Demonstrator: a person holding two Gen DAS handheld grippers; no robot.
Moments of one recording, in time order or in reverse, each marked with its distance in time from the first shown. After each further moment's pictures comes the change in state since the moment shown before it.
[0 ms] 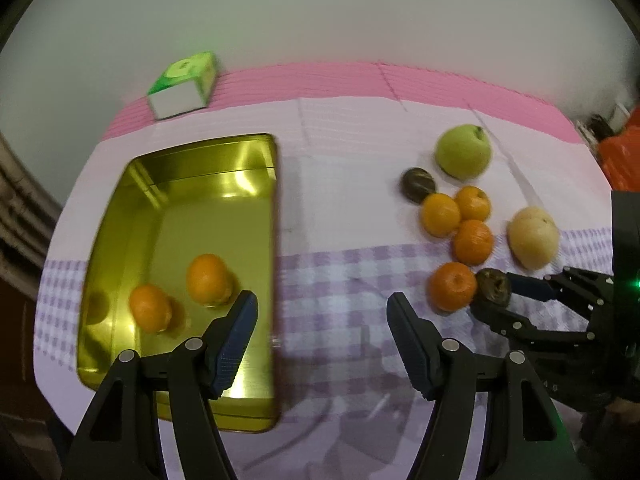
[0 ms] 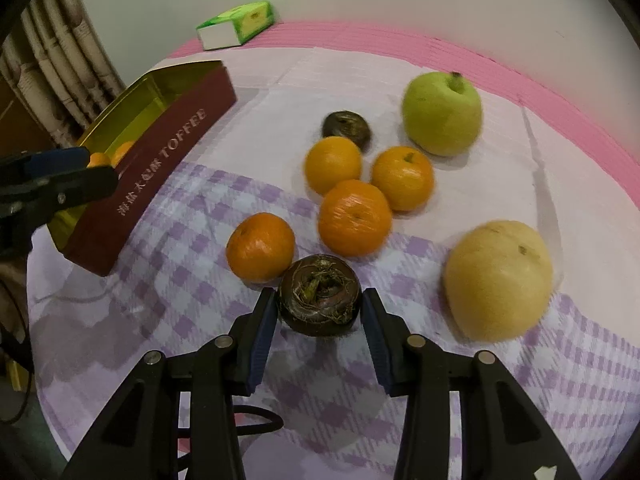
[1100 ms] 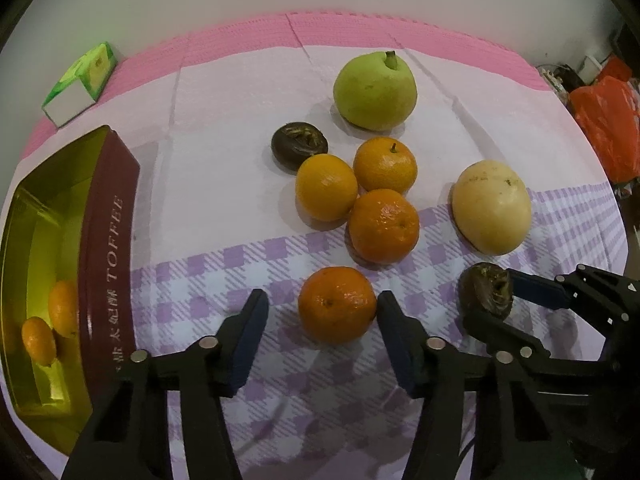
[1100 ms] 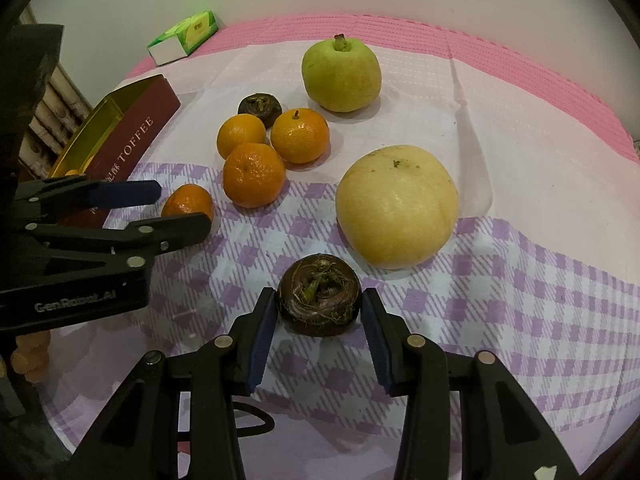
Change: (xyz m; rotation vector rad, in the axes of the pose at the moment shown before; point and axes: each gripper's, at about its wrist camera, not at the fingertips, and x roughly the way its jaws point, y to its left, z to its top) left arm 0.064 -0.081 0.013 0.110 0.132 -0.124; right arm -0.020 -0.049 -0.032 0.131 0.014 -0.030
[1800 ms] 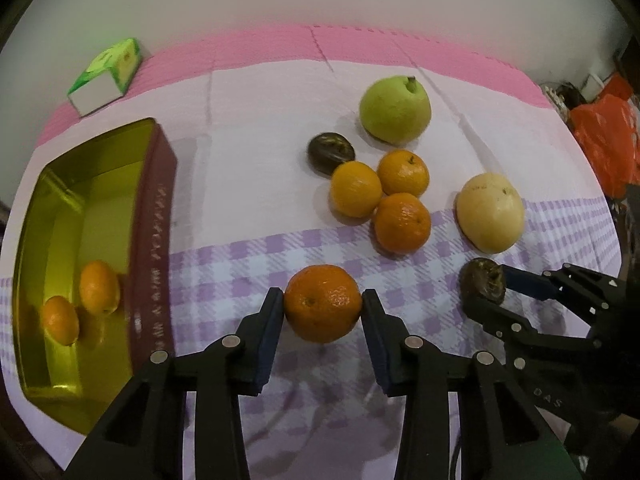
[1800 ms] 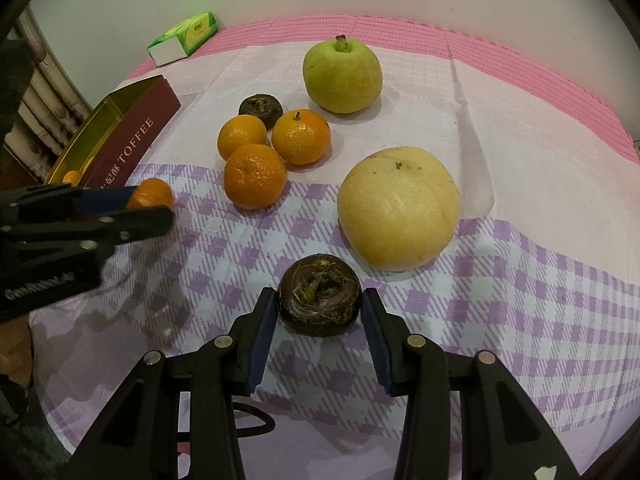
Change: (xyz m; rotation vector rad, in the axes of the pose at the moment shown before) left arm -0.032 0.023 -0.011 -0.051 -0.035 0.006; right arm 0.003 0.002 0.003 -0.002 -0.001 -0.002
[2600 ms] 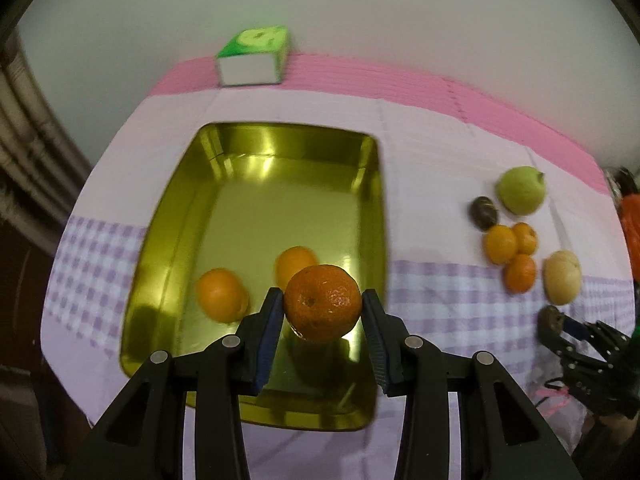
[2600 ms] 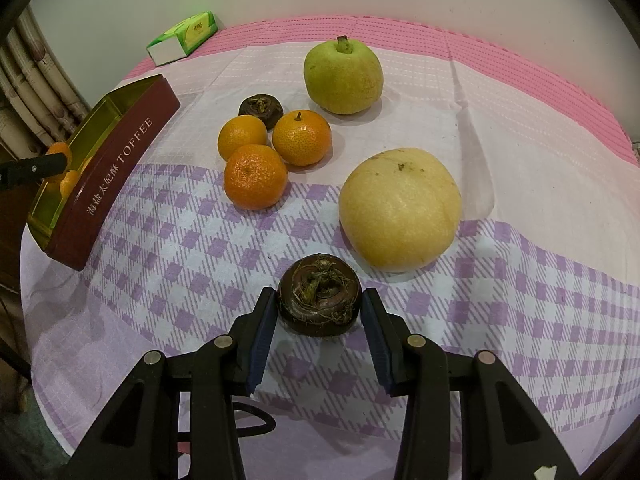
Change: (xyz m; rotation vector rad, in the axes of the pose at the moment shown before) left arm -0.055 0.131 -0.017 -0.262 -0.063 0.153; right arm 0.001 0.001 0.002 -0.002 -0.001 -0.004
